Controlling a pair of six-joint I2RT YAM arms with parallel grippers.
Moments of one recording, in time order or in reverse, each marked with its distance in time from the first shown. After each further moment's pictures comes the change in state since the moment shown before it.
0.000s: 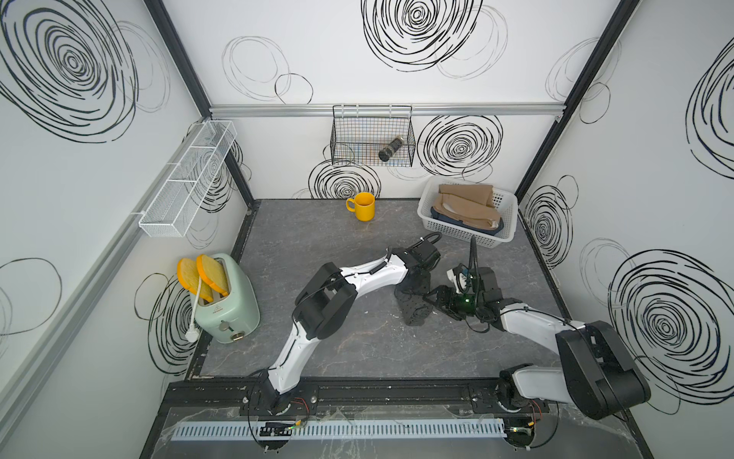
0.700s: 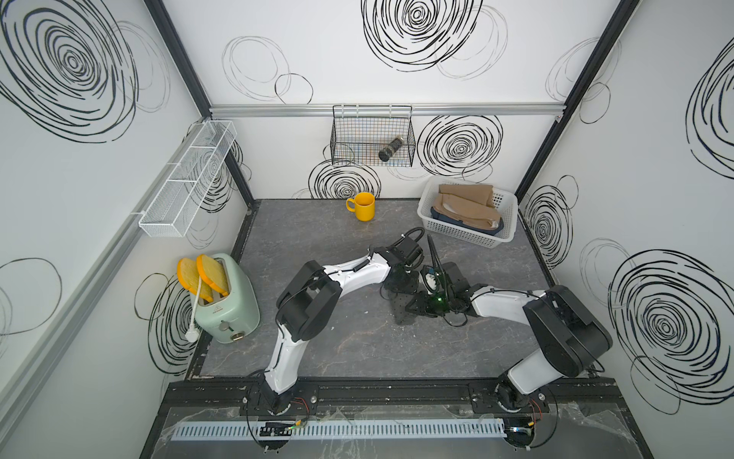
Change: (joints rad) left arm 0.076 -0.131 -0.185 0.098 0.131 0.099; right arm 0.225 0.272 0.210 -0.091 0.137 -0.141
